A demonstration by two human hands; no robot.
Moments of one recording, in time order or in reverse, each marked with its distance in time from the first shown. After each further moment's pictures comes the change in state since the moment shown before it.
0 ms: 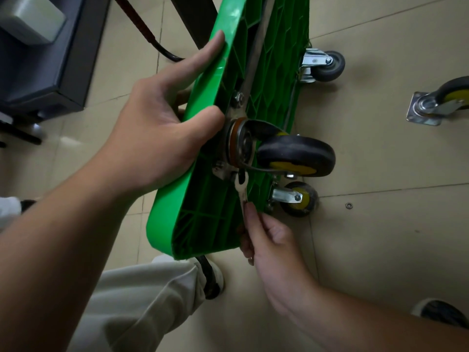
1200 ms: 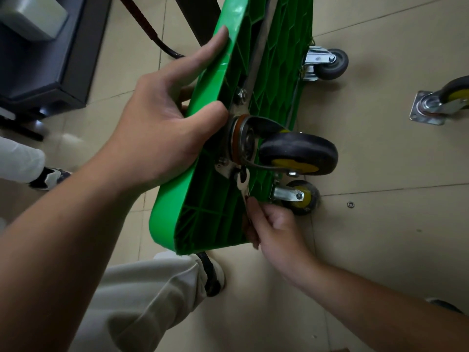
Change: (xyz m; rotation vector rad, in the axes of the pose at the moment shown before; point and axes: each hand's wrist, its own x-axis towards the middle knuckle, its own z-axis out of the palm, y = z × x) left_hand -0.001 0.003 0.000 0.009 0.012 -0.015; right_hand 0.024 -0.003 -0.015 -0.139 -0.147 -0.137
